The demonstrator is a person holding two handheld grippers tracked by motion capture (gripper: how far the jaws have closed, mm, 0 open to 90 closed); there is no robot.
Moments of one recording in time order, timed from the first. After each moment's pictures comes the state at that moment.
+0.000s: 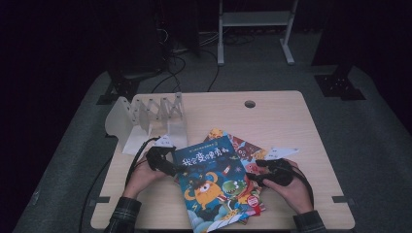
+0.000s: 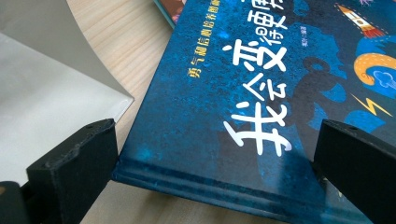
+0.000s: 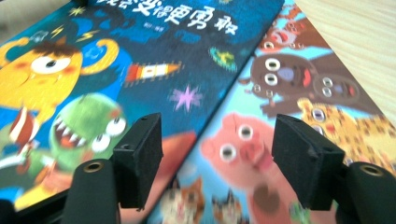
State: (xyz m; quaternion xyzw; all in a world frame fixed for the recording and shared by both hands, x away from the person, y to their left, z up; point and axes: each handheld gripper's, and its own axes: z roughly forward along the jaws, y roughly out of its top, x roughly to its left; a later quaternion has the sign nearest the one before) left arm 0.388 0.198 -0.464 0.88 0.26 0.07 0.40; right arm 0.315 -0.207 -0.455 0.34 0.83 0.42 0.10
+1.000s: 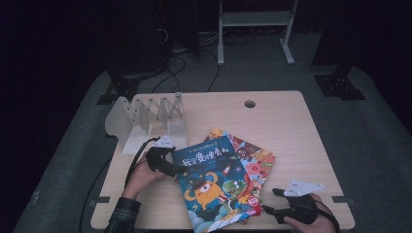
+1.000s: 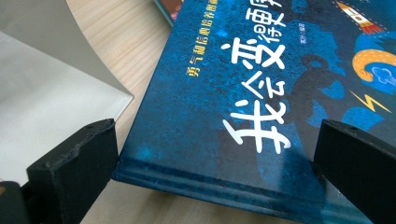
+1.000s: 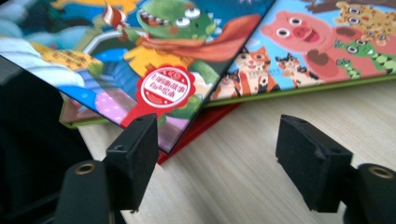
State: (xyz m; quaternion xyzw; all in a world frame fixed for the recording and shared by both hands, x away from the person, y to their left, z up) left arm 0.385 0.198 -0.462 0.88 0.26 0.07 0.40; right arm 0.223 -0.242 -0.467 0.33 0.85 0.40 0.10
